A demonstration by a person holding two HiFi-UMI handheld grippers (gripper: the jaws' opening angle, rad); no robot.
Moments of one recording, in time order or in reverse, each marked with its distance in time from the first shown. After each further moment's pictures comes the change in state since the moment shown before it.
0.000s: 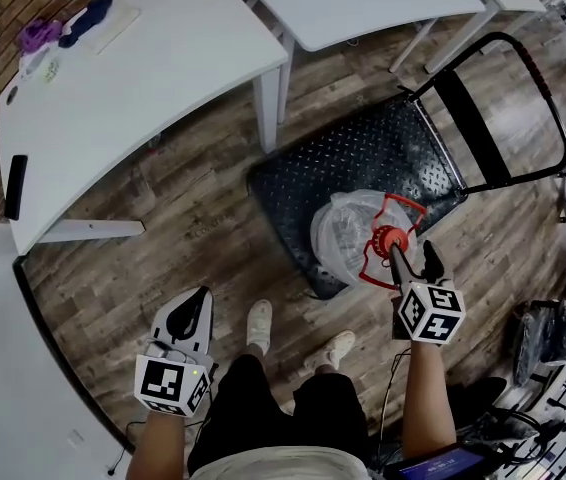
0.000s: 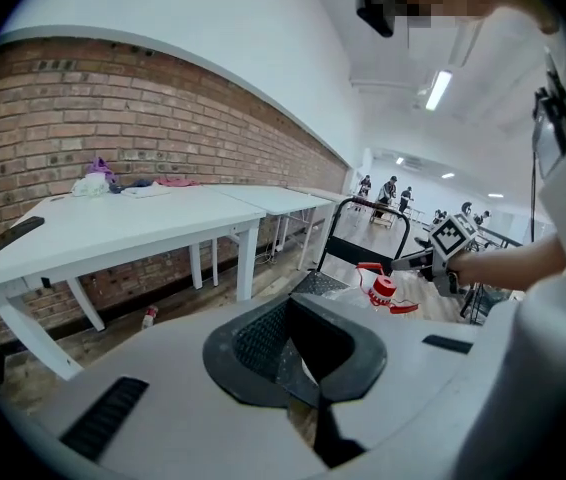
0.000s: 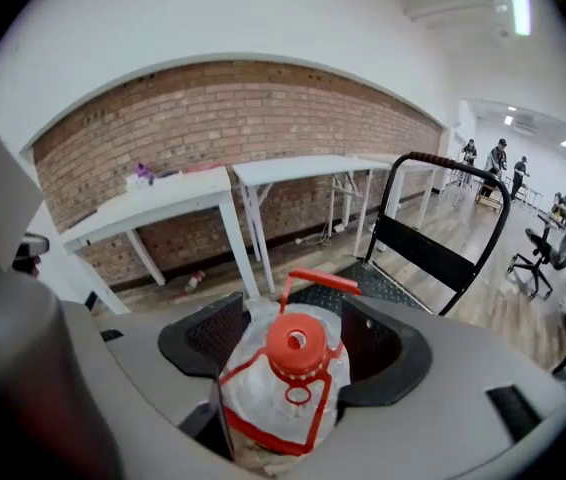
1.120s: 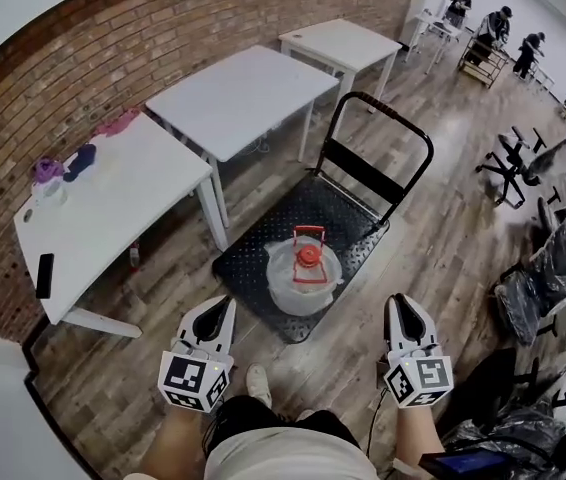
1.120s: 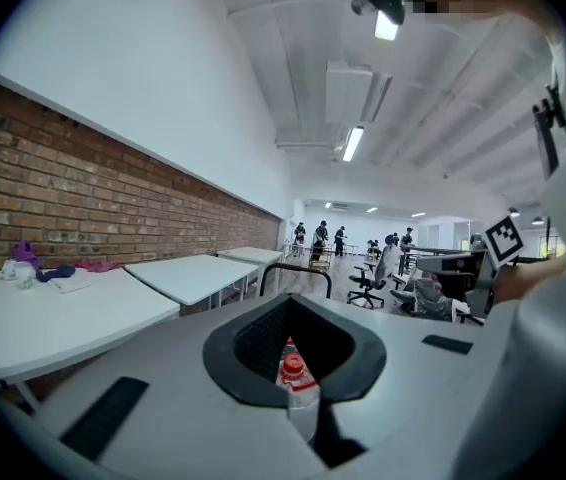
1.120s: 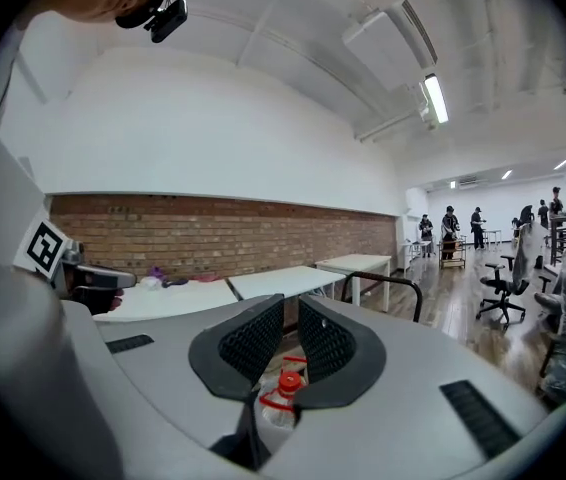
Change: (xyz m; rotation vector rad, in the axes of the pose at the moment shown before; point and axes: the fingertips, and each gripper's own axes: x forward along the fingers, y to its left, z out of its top) left arm -0.116 -0.161 0.136 0.196 -0.324 -0.341; right arm -0.372 0.022 0.059 0.048 -0.595 -0.148
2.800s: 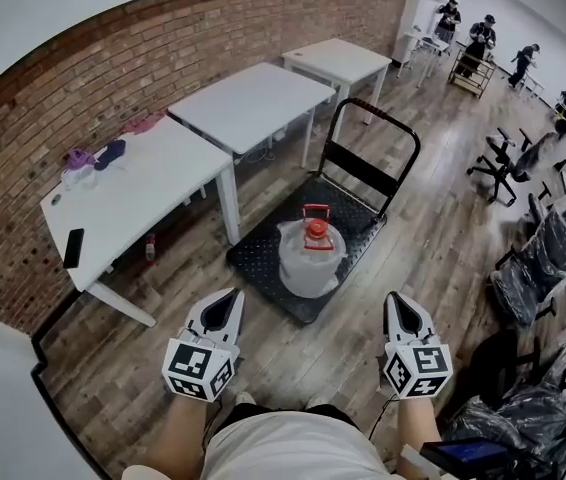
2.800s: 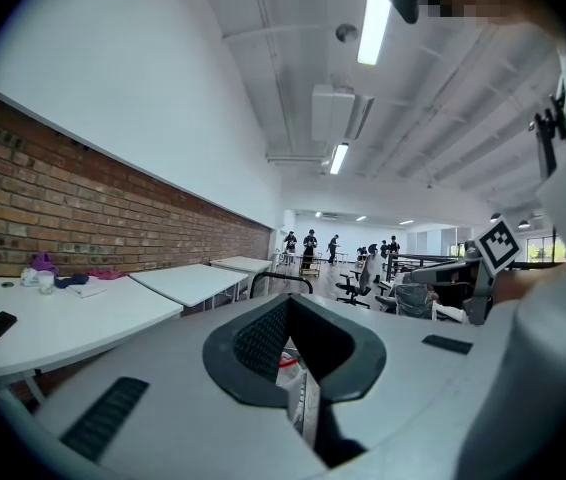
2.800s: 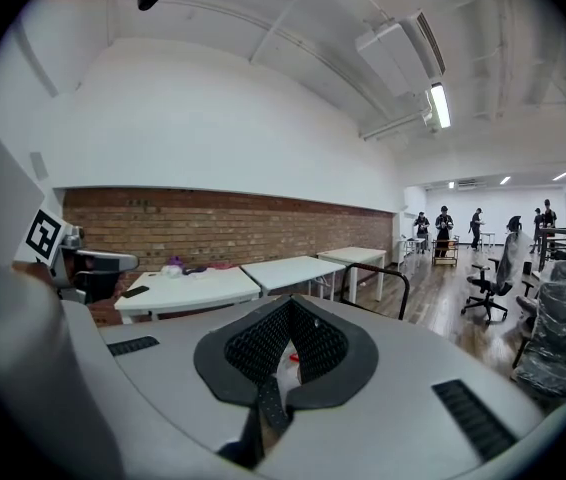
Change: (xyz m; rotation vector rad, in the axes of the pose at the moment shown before) left arm -0.151 -0.047 0.016 0.014 -0.056 -0.053; right arm -0.142 0.082 0.007 -0.034 0.067 -0.024
